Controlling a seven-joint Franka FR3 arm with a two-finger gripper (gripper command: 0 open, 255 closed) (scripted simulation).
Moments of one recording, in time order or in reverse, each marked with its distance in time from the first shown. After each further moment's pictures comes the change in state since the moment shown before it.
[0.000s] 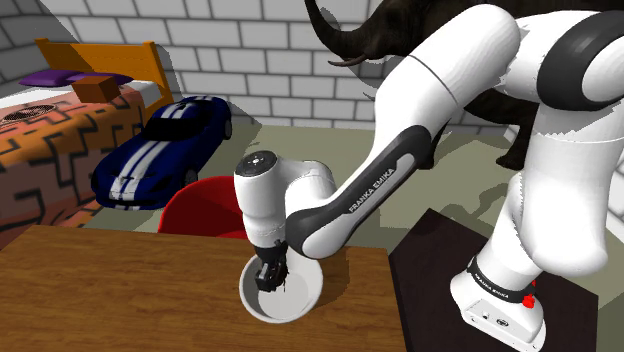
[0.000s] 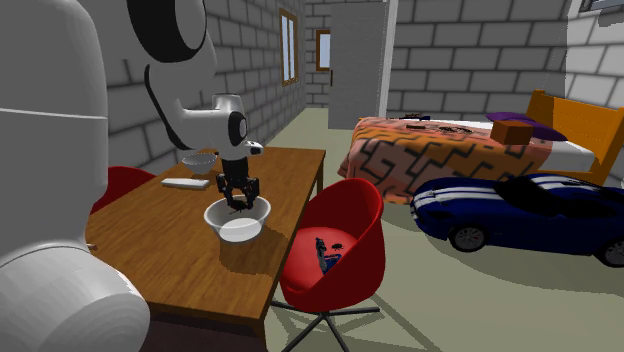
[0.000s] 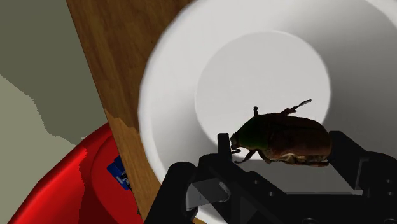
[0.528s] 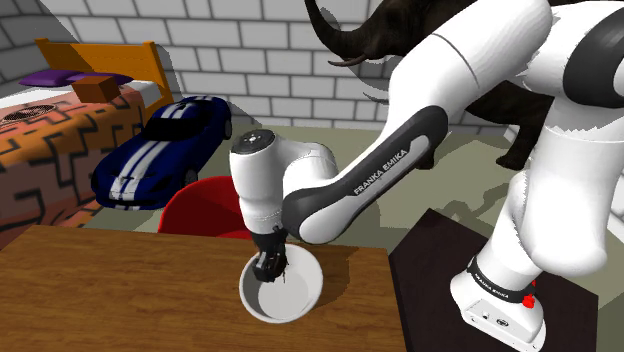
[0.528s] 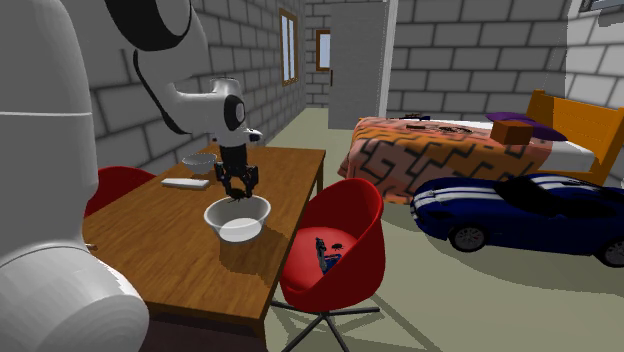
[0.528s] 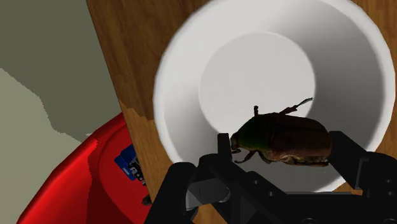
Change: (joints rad) arm -0.013 -0.072 0.016 0.023 0.048 -0.088 -0.034
